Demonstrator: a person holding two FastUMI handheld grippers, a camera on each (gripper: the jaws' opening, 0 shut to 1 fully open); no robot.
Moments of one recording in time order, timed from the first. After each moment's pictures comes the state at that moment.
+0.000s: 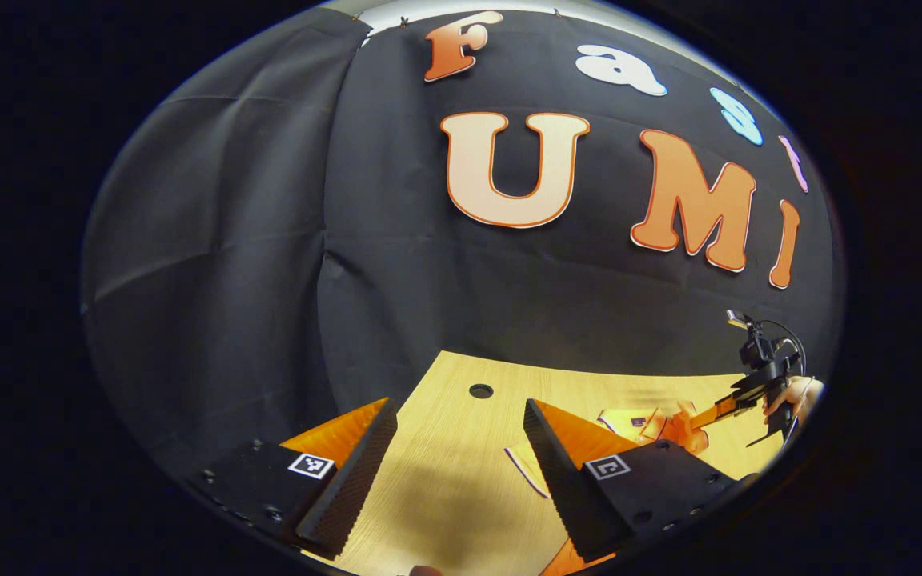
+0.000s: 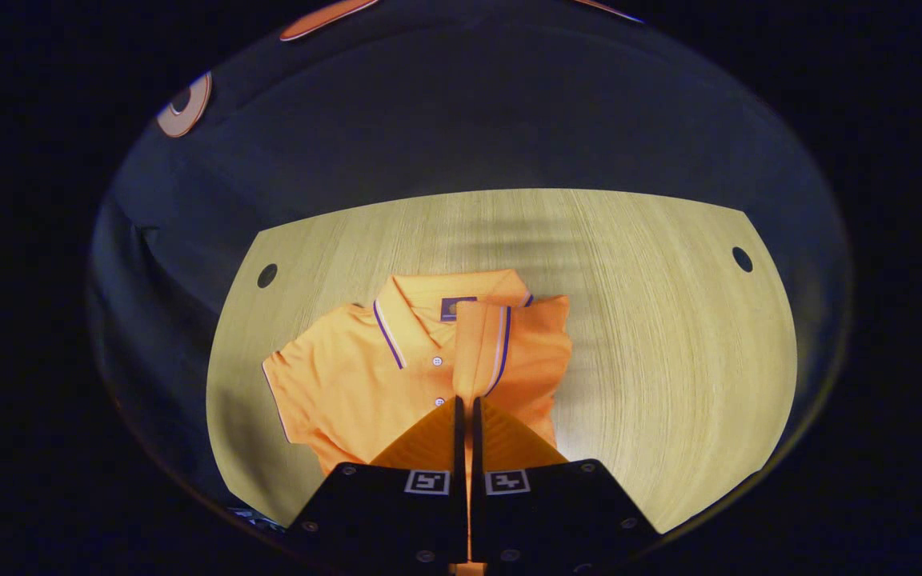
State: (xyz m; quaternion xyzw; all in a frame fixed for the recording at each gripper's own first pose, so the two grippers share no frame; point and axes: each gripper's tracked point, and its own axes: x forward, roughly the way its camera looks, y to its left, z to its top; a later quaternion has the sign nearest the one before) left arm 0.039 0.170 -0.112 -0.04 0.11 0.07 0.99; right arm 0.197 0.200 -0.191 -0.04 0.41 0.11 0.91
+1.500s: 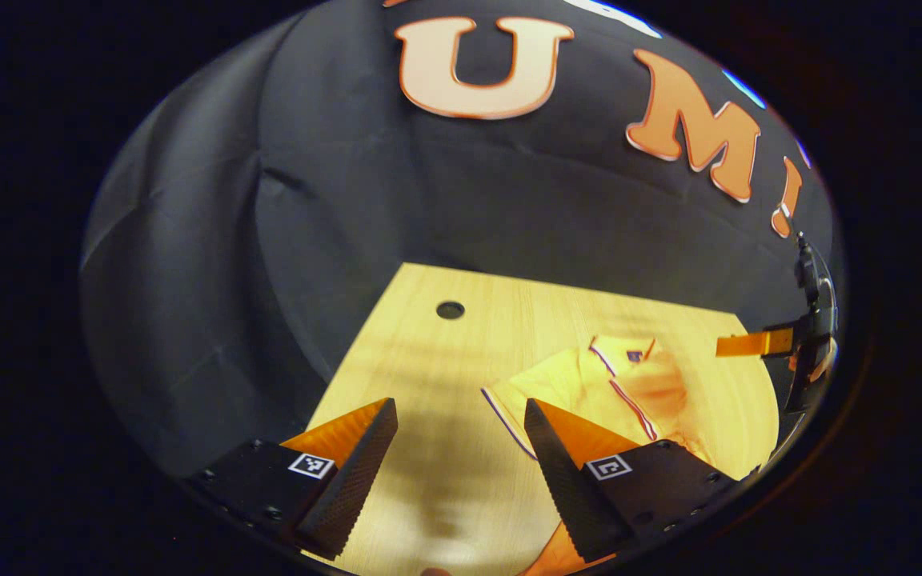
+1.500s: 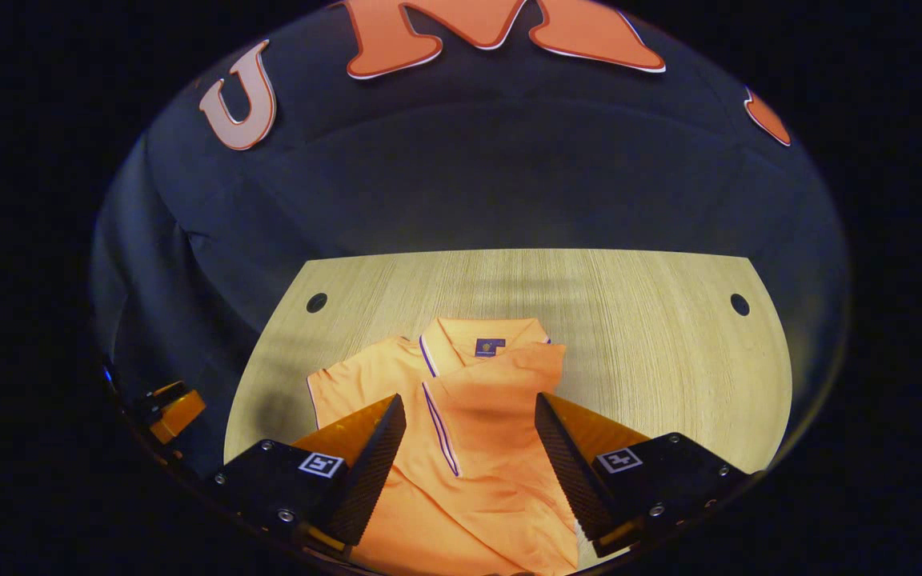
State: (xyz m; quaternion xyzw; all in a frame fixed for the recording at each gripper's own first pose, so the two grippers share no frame) left arm 0.102 0.122 -0.228 -0.03 0.31 -0.01 0.95; right arm 0.170 0.202 -0.120 -0.03 0.31 0.16 0.94
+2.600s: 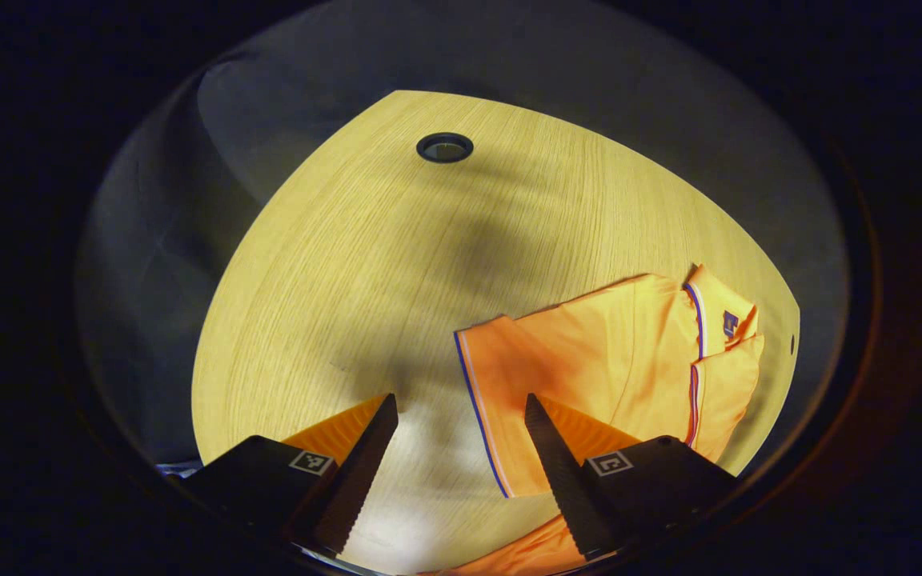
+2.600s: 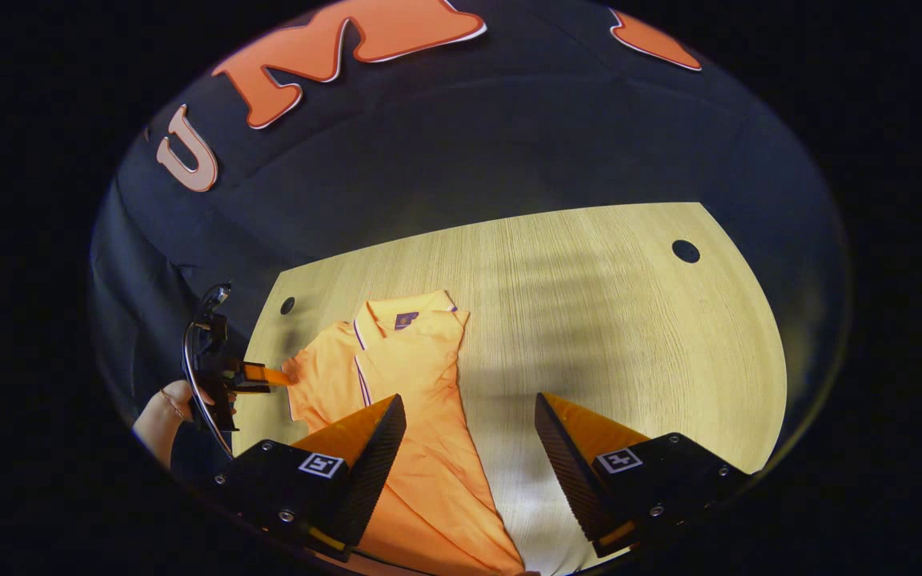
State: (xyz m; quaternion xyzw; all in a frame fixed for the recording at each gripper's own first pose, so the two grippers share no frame) left arm 0.177 0.081 -0.384 -0.10 0.57 0.09 0.81; right arm 0.157 0.056 -0.137 0.04 0.35 0.14 0.93
